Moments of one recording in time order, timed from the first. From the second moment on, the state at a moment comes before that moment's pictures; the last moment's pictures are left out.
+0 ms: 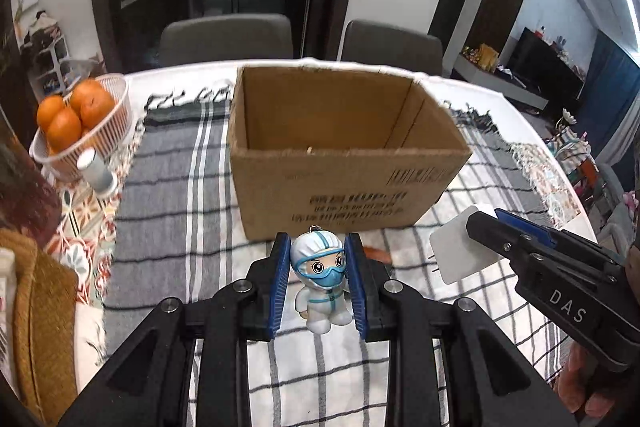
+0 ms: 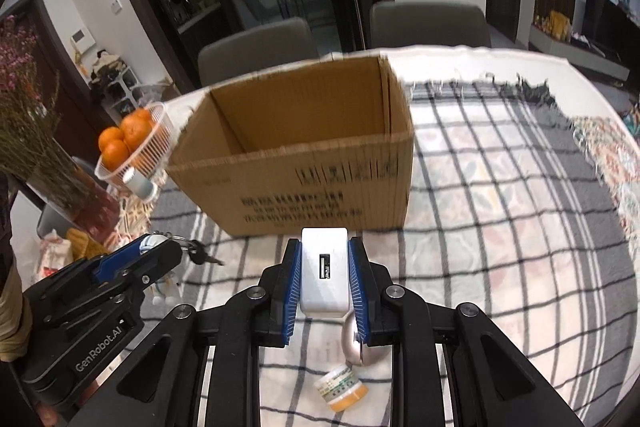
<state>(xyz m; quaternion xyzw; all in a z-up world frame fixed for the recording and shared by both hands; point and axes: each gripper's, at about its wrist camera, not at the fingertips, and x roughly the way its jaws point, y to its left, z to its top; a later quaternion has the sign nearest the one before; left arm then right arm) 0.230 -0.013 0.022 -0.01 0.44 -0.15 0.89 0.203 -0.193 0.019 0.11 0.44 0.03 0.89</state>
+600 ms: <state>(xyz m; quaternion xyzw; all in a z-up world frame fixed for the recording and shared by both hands) 0.269 -0.031 0.088 0.00 0.40 -0.17 0.90 0.226 -0.197 0.099 0.09 0.38 0.04 0.92</state>
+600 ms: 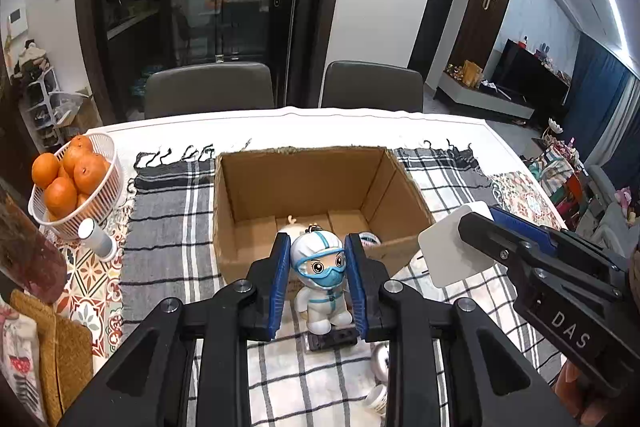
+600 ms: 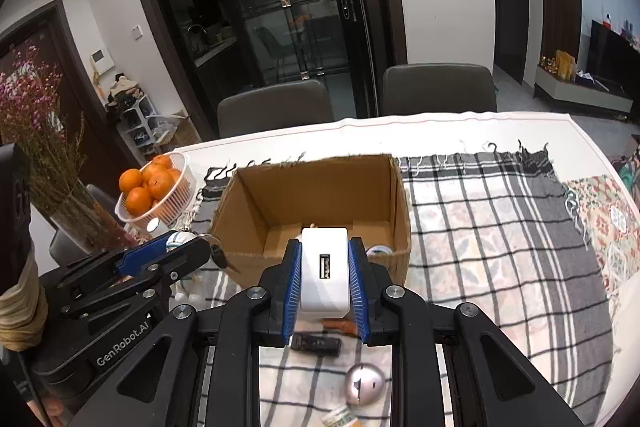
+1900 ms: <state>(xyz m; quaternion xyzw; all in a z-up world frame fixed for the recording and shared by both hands) 0.389 -0.049 -0.014 0.05 0.51 -0.12 0.85 0.350 -0.195 0.021 0.07 0.49 0.04 0.87</state>
